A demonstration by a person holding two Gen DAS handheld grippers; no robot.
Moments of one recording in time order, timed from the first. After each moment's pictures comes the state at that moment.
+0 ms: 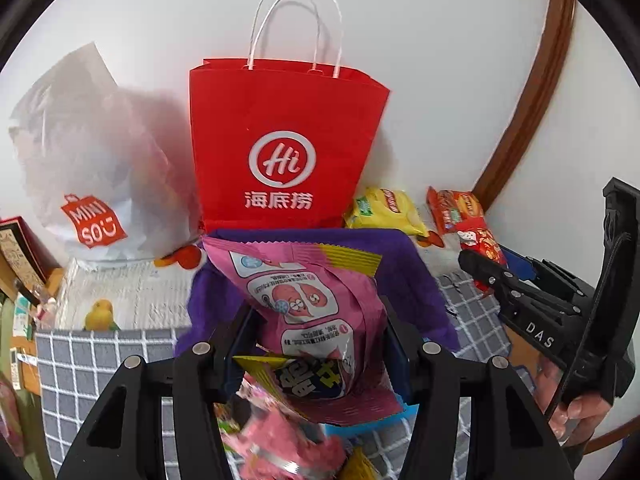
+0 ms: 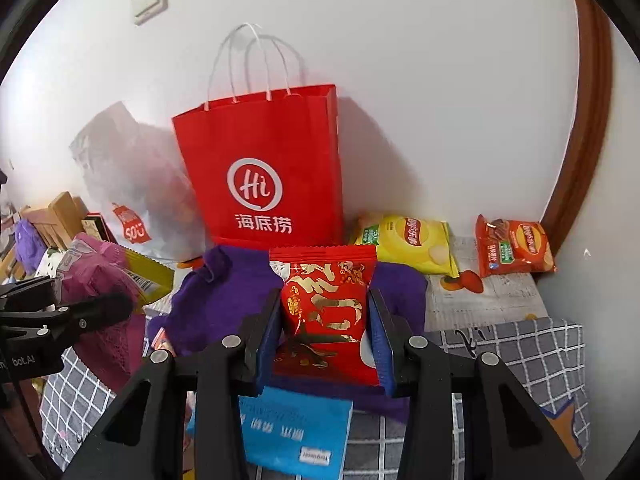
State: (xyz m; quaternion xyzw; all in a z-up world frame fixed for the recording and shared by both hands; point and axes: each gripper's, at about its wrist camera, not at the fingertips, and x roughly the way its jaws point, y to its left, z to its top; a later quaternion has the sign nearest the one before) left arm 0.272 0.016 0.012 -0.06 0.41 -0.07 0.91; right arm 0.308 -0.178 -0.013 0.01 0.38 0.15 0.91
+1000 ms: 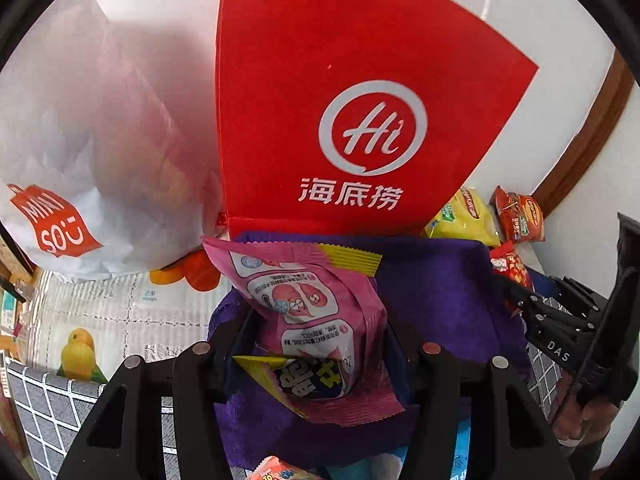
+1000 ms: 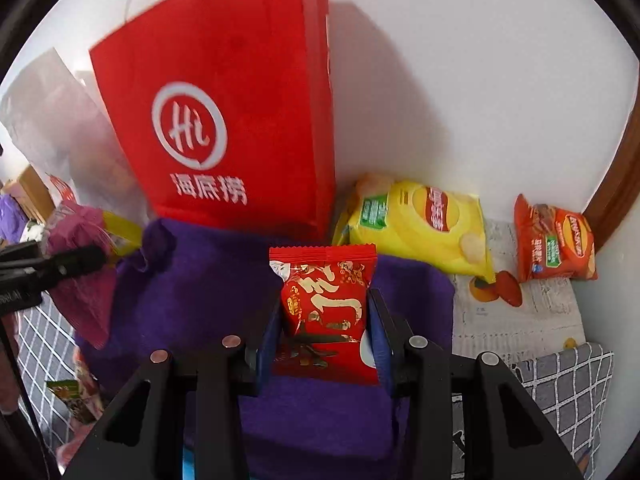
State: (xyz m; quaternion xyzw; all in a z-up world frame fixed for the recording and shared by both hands) left arm 0.378 0.059 -0.073 -0.08 0.46 -0.04 0.88; right arm 0.416 -0.159 -0.110 -0.03 0.45 0.14 0.88
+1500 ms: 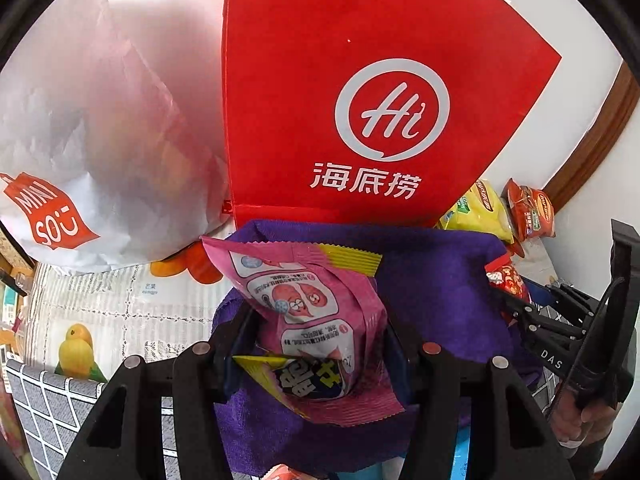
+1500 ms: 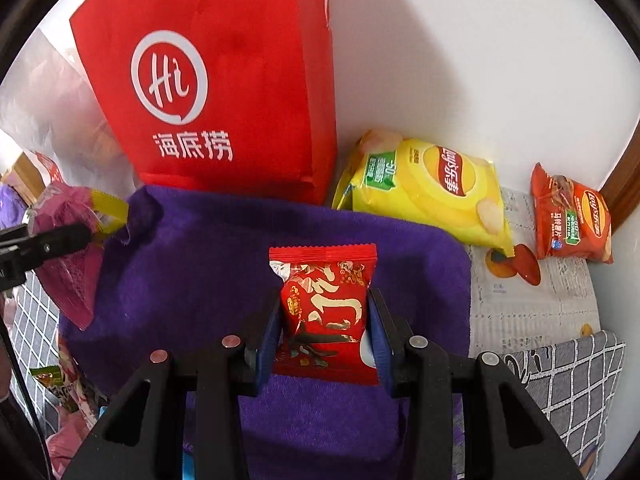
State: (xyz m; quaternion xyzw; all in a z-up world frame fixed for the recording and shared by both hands) left arm 0.387 0.062 -0.085 -0.08 0.48 -0.03 0.87; right arm 0.424 -0.154 -0.140 -0.04 0.49 0.15 0.86
